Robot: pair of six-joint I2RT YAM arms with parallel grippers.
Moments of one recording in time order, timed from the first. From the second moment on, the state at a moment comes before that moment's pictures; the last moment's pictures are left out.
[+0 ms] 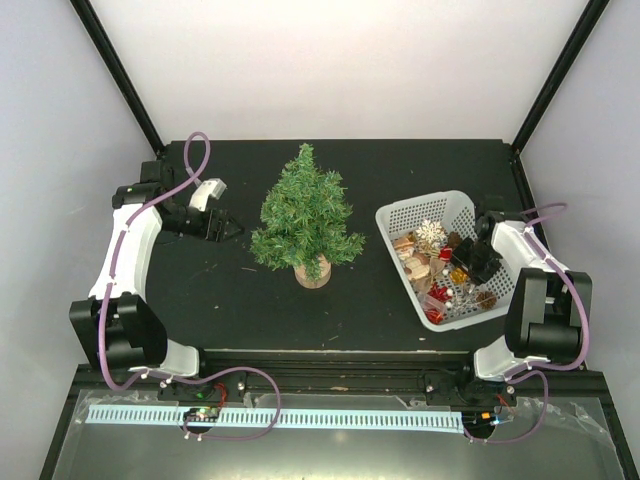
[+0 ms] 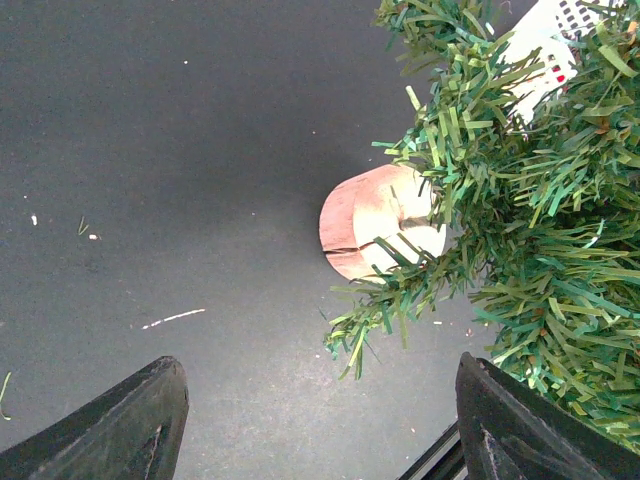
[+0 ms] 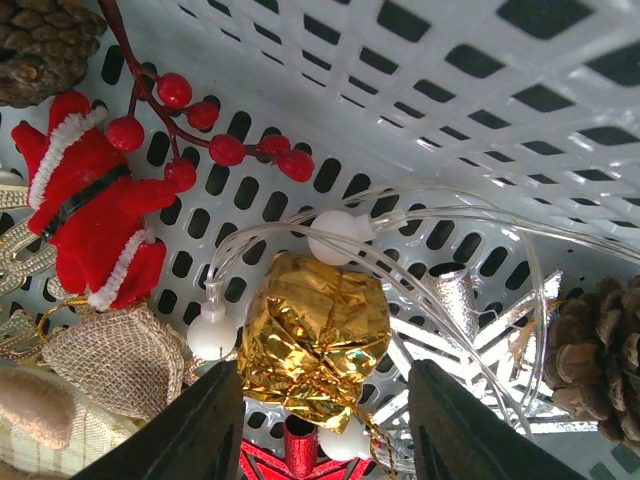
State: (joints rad) left arm 0.15 1.43 1.32 -1.16 0.71 0.33; right arm -0.09 1.53 0.99 -0.94 -0.05 0.70
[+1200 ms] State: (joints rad) left arm 0.15 1.43 1.28 -1.13 0.72 0.32; right arm -0.07 1.42 0.95 -0.98 -0.06 0.64
